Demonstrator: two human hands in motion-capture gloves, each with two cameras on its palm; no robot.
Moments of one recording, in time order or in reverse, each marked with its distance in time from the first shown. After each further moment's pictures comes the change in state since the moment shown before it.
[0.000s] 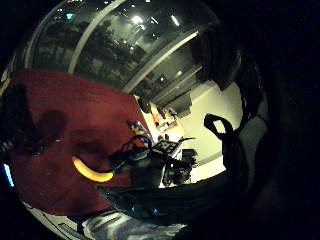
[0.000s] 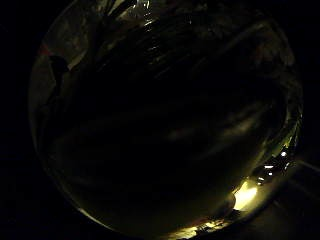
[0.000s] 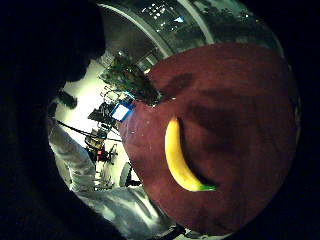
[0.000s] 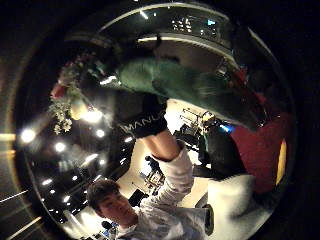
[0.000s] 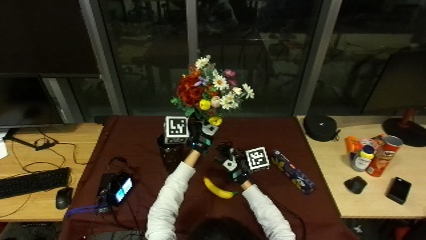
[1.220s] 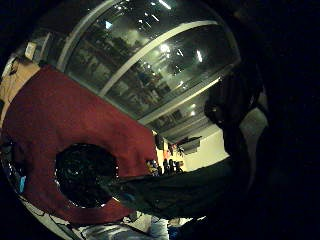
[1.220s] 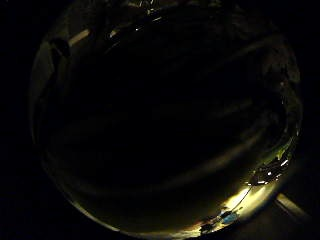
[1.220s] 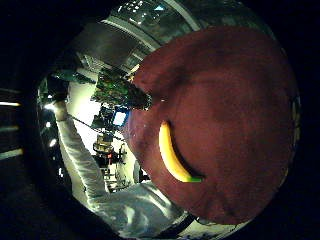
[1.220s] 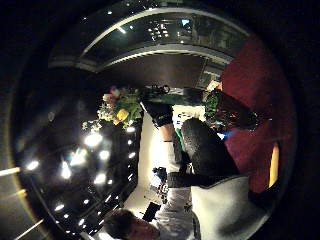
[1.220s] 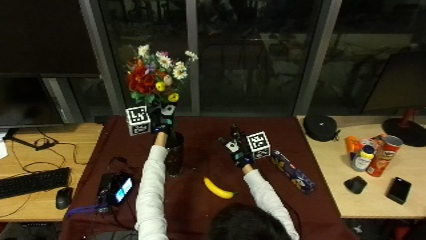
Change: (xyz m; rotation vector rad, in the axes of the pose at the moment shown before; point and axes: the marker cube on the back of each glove) left arm -0.076 -0.104 -0.163 0.337 -0.108 -0.235; right arm 0.027 -0.052 -0.052 0.081 0.296 0.496
